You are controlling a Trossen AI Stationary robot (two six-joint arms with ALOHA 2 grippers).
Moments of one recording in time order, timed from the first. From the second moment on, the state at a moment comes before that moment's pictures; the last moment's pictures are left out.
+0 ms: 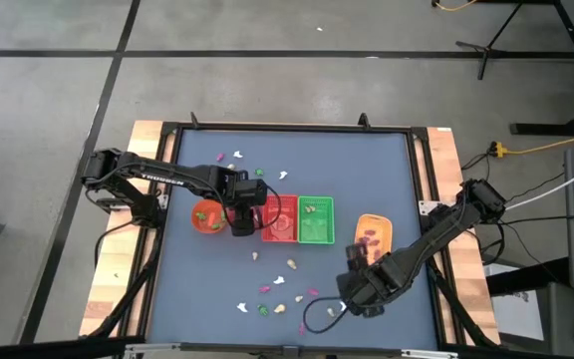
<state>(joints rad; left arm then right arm) 0.02 1.54 1.10 -0.81 -0.15 -0.13 0.66 1.73 1.35 -1.02 0.12 0.39</state>
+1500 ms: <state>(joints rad) 0.02 1.54 1.10 -0.79 -0.15 -0.13 0.72 1.92 1.35 -0.76 0.00 0.20</state>
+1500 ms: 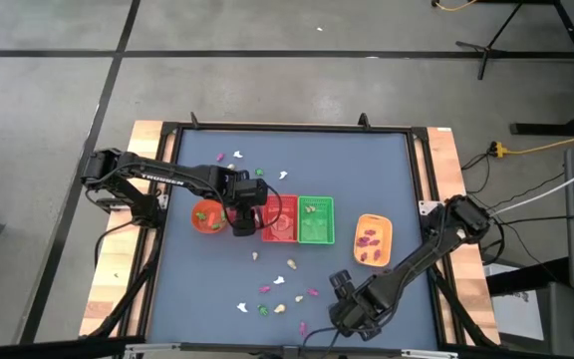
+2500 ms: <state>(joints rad) 0.02 1.54 1.10 -0.78 -0.15 -0.13 0.73 1.99 1.35 -0.78 0.04 0.20</state>
